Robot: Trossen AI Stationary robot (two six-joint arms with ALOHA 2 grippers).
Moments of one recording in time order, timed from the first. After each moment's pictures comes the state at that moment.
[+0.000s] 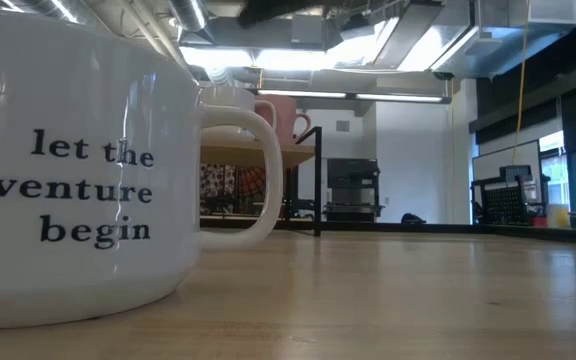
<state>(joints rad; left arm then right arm) -0.27 0.93 1.41 -0.77 0.13 -0.41 0.35 1.88 1.58 -0.49 0.10 -0.30</state>
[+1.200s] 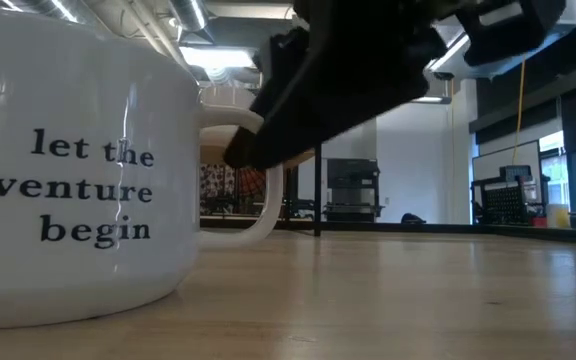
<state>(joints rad) -0.66 1.27 1.41 -0.44 0.20 -0.39 0.44 2.06 1.43 -0.22 0.10 -0.08</state>
